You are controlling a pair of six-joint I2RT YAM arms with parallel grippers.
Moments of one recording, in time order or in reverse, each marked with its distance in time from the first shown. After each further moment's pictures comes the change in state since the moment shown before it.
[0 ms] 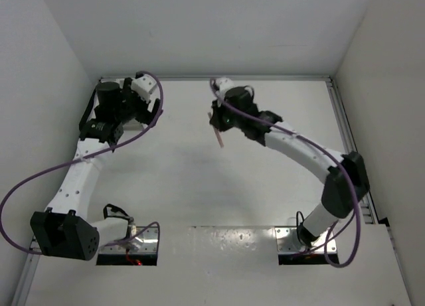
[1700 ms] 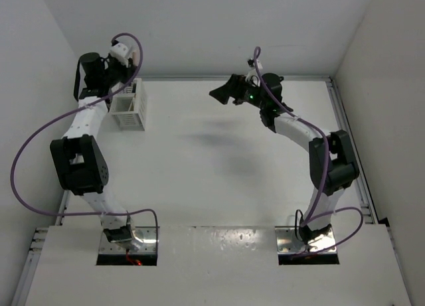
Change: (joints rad) left arm 0.214 0.552 0.369 0.387 0.399 -0.069; right arm -0.373 0.155 -0.043 0.856 -0.564 0.382
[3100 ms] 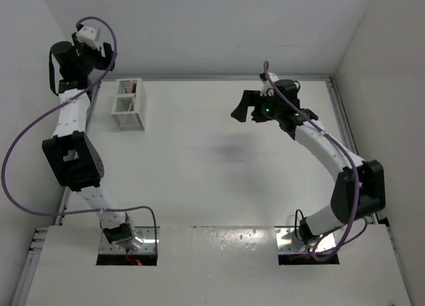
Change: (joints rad) left arm 0.185 0.174 0.197 0.083 -0.065 -0.079; right arm -0.037 -0.268 -0.083 -0.638 0.155 -0.249
